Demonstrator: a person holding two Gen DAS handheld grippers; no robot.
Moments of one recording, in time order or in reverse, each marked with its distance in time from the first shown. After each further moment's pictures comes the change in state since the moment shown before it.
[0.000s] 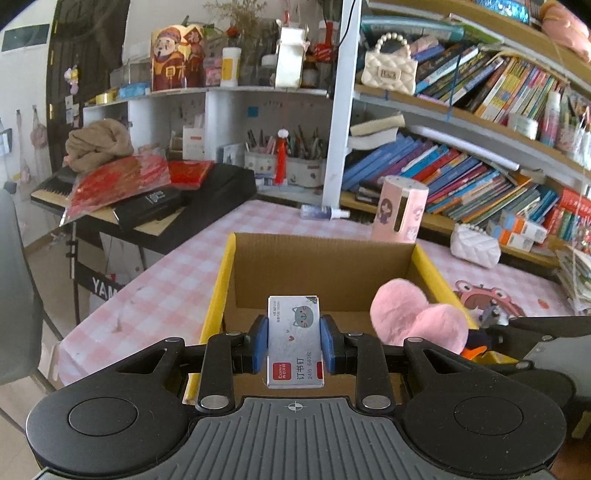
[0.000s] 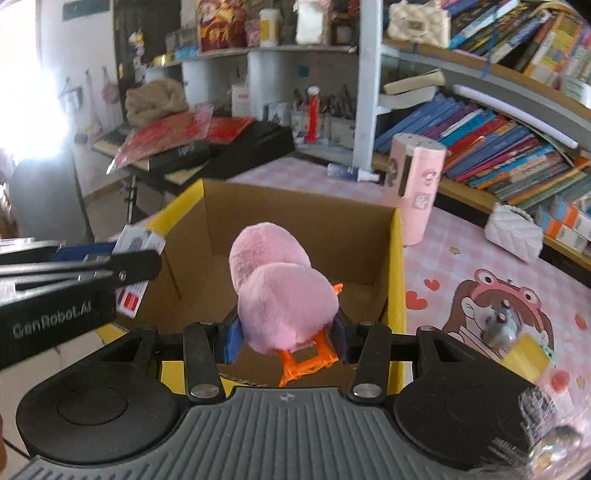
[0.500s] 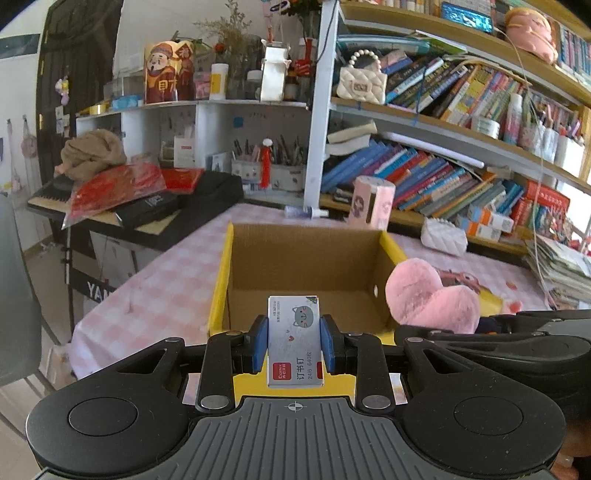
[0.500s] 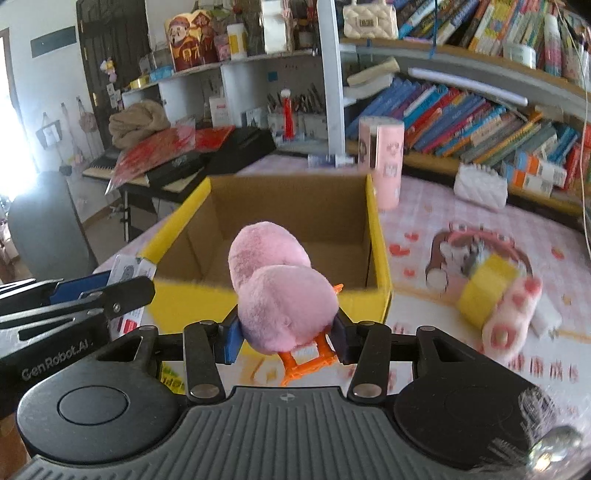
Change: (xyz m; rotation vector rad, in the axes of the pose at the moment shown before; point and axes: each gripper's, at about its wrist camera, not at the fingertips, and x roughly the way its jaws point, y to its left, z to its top) left arm -0.068 0.006 -0.027 0.024 -0.040 -0.063; right arm -0.076 0.018 -0.036 0.159 -0.041 -0.042
